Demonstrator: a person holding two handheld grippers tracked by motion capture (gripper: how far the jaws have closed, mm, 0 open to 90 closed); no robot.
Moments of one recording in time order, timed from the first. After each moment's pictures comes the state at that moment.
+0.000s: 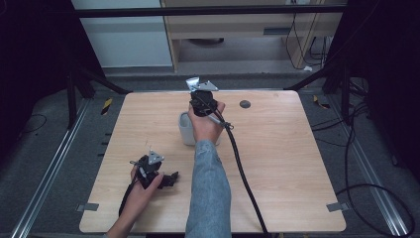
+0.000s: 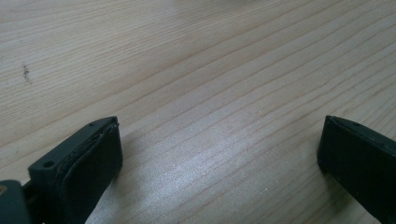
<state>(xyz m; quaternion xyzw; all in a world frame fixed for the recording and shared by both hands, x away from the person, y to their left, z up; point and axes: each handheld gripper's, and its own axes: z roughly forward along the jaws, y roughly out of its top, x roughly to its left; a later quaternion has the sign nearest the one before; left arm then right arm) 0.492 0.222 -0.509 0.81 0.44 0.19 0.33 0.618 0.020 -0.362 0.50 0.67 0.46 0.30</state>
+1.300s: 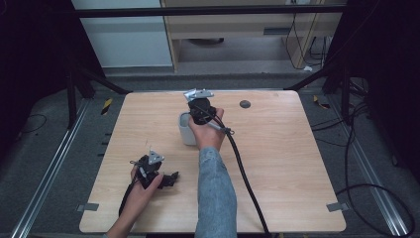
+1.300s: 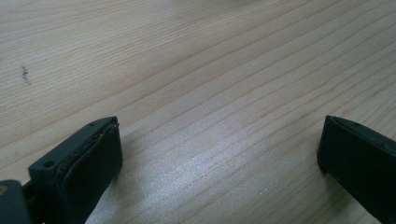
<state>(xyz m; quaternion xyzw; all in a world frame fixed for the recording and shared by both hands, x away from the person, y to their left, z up) 0.492 0.221 -0.509 0.81 0.44 0.19 0.33 0.605 0.022 -0.377 0.47 0.73 0.41 0.27</state>
